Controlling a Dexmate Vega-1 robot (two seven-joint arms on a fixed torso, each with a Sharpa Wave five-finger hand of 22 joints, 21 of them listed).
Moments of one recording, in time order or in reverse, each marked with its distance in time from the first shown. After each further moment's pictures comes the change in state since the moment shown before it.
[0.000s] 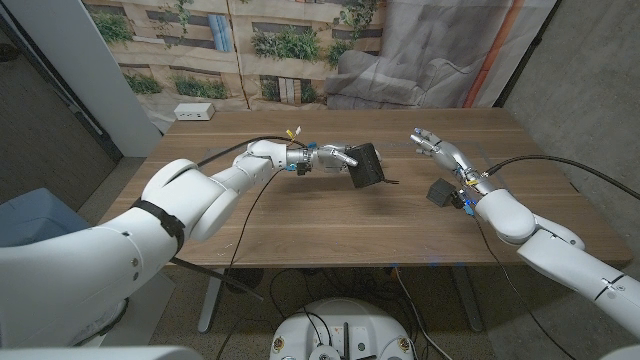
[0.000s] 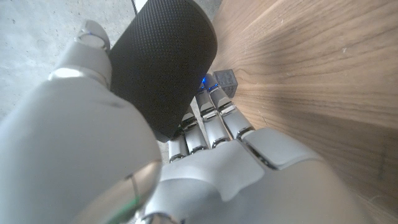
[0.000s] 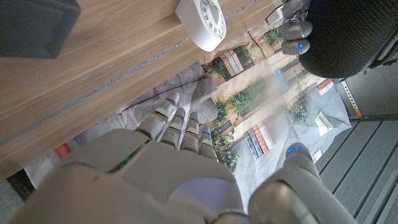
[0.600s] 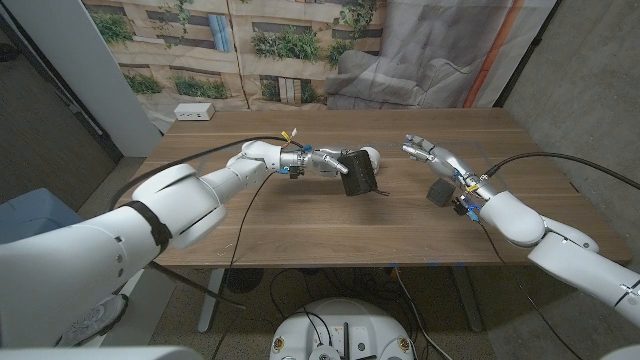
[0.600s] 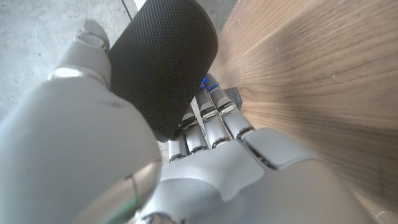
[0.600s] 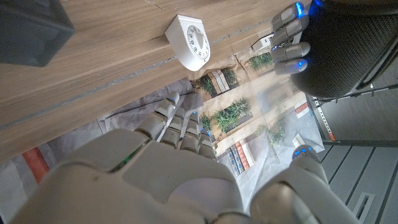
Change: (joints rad) left arm -0.029 0.099 0.333 -0.062 -0.286 -0.057 -0.046; left_hand 0.000 0.000 -0.004 -0.001 0.000 0.010 0.010 -0.002 0.000 0.005 0.005 0.007 0.007 0.005 -0.002 -0.003 -0.002 0.000 0.000 0.000 0.000; right arm -0.048 -0.063 0.021 -0.063 -0.067 0.003 0.048; right_hand -0.003 -0.040 -0.017 -0.011 0.007 -0.026 0.005 -0.003 0.000 -0.015 -0.002 -0.004 0.005 0.000 0.000 -0.006 0.000 -0.004 0.004 0.000 0.002
